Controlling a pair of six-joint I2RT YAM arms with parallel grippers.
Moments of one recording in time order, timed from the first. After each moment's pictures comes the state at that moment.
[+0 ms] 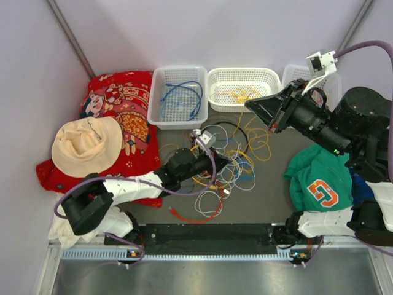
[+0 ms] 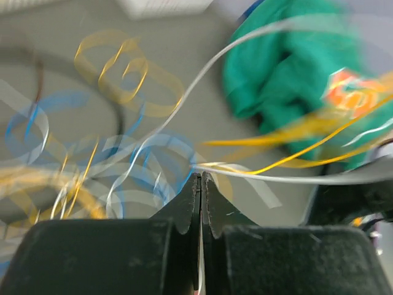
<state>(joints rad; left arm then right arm) -0.94 1.39 0.64 0.70 0.14 -0.41 1.07 1.17 2.04 -0.85 0.28 0.43</state>
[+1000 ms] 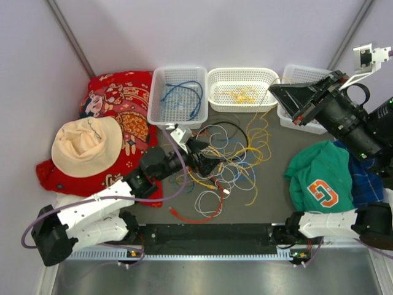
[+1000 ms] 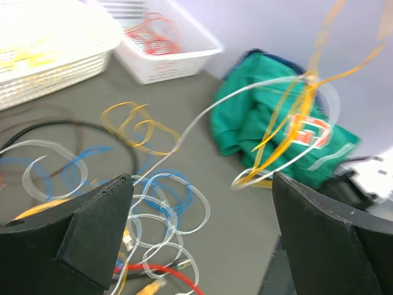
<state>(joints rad) -0.88 0.97 0.62 0.39 0.11 -0.37 1.07 1.11 2.08 -0.76 0.38 0.35</state>
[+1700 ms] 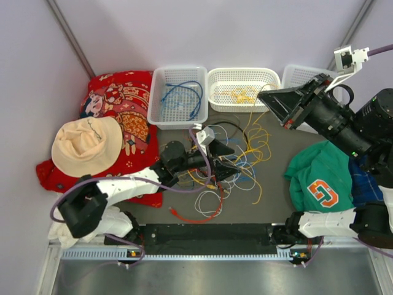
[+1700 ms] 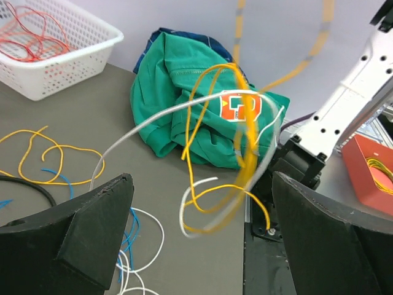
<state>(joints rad) -0.88 1.32 0.69 0.77 0.52 -0.39 1.07 1.13 2.07 -0.79 0.31 0.40</state>
